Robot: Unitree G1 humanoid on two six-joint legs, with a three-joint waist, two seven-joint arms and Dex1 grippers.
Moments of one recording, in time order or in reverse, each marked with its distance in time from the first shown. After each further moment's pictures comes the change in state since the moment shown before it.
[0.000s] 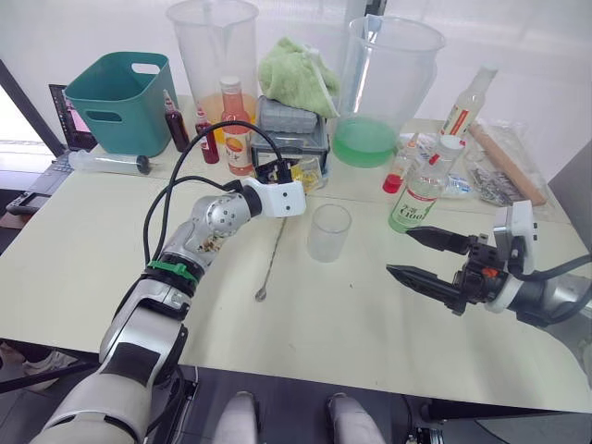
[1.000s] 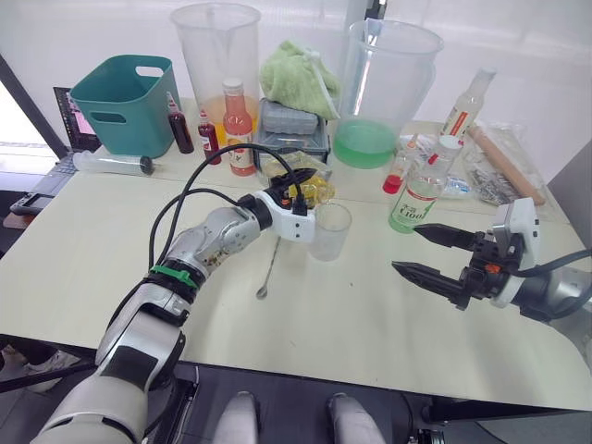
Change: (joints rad) left arm -0.001 0.024 -0.100 -0.011 0.306 -0.152 0.294; right arm -0.006 -0.020 -0.003 0.024 -0.077 -0.004 0.019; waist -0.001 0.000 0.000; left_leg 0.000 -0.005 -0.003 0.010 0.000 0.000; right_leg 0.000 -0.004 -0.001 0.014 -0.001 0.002
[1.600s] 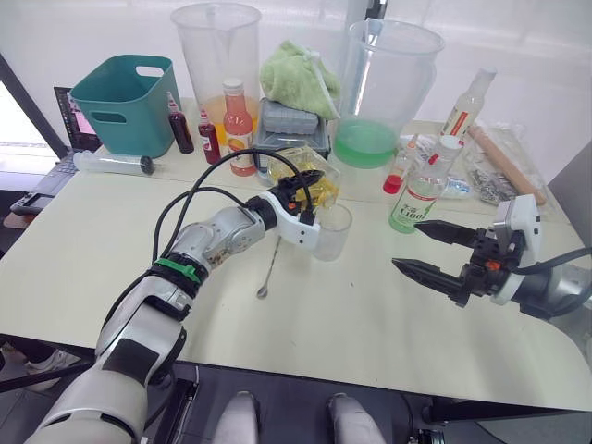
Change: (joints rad) left arm -0.044 0.002 -0.075 0.041 0.130 0.005 0.119; right arm -0.014 0.000 0.000 -0.002 -0.001 0.000 -0.009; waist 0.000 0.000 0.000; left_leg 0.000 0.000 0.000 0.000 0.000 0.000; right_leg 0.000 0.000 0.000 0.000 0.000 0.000
